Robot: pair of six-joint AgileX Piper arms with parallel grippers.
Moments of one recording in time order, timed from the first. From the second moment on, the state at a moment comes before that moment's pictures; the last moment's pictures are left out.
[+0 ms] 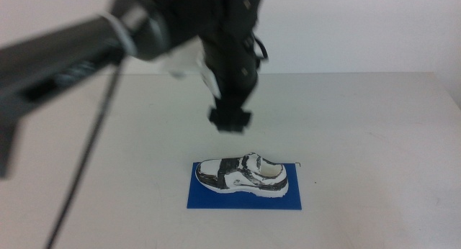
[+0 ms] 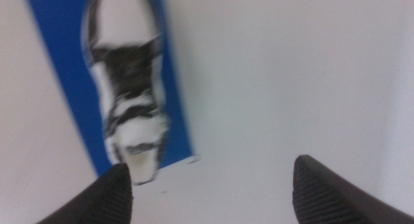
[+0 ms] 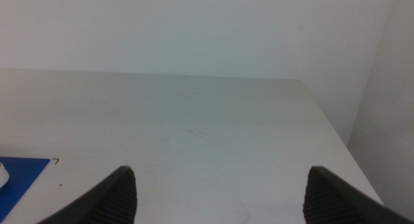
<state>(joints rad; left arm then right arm) -0.70 1.93 -1.87 0.09 1.23 -2.07 -0.03 -0.01 0.03 0.04 0.17 -0.06</state>
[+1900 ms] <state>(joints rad) -0.06 0.31 -0.19 0.21 0.24 -0.19 -0.03 -0.01 0.03 0.04 0.17 -0.06</state>
